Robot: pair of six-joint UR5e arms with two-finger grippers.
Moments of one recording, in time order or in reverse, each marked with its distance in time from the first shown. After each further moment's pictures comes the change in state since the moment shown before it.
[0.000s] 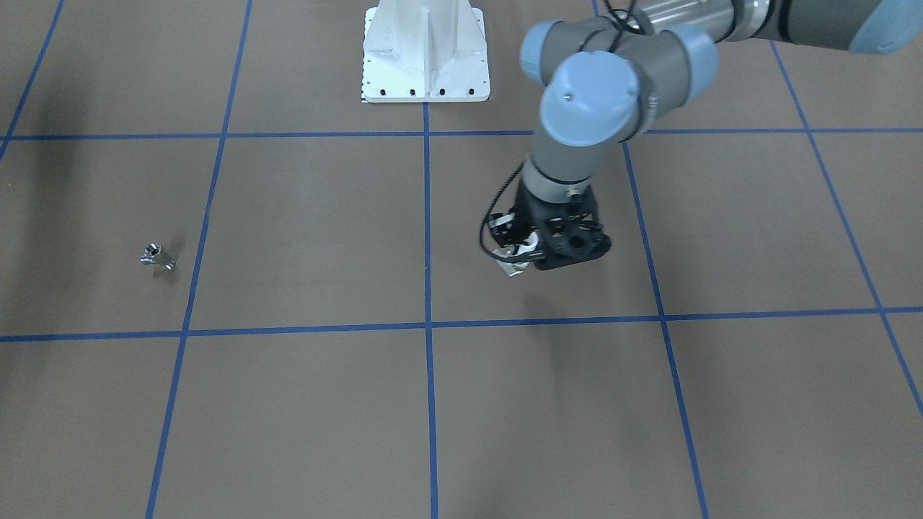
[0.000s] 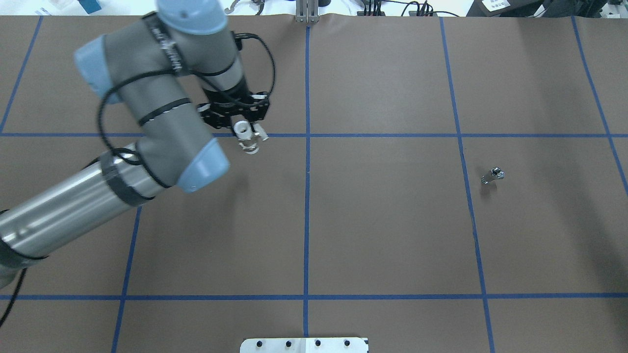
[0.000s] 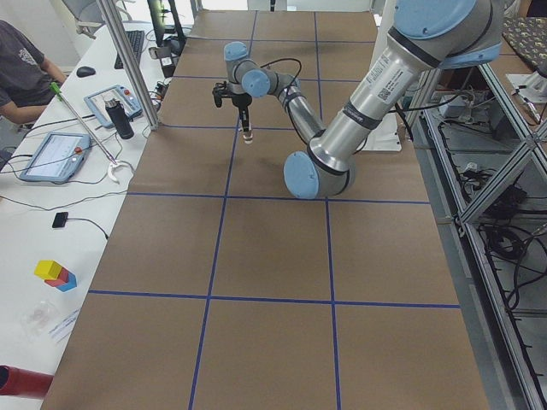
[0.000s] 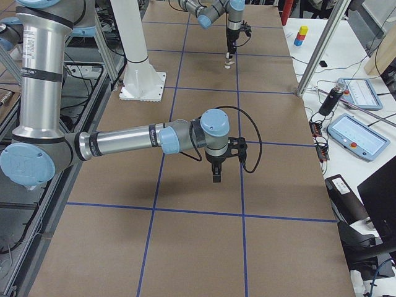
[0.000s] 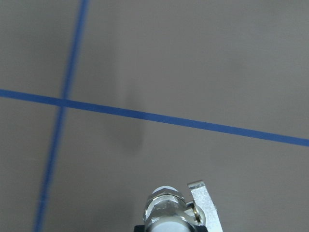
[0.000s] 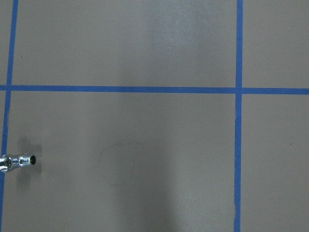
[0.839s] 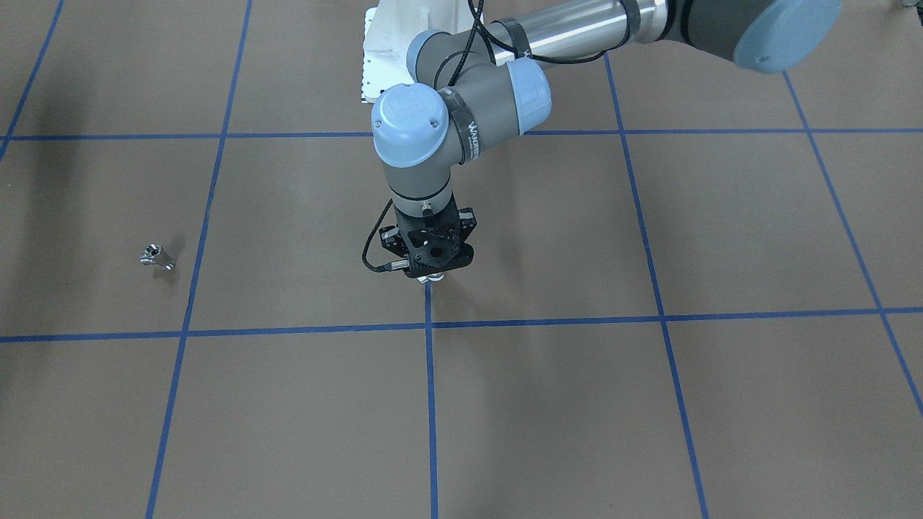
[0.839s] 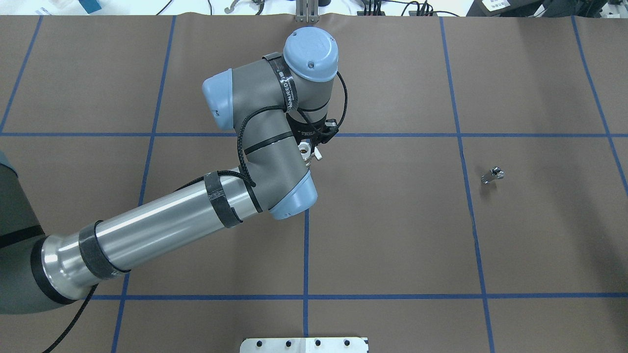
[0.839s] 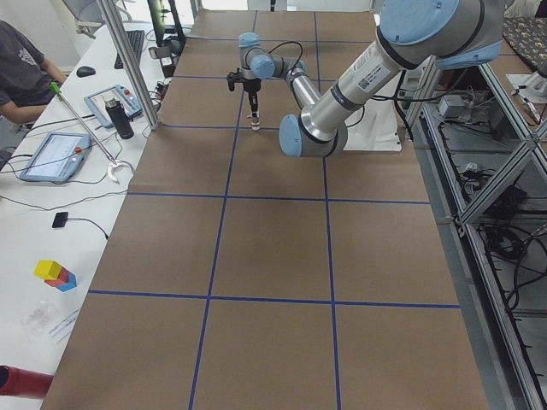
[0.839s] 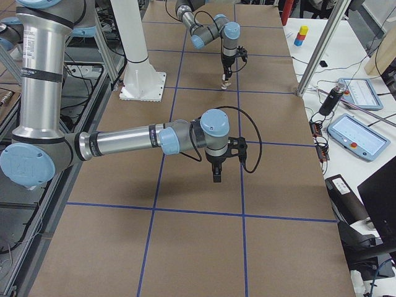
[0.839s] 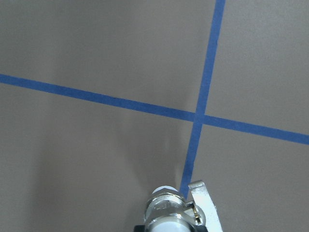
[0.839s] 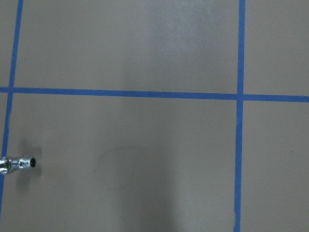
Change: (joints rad) left arm 0.142 -0.176 0.246 -0.070 0.135 -0.067; right arm 0.000 -0.001 0.001 0.005 0.002 0.000
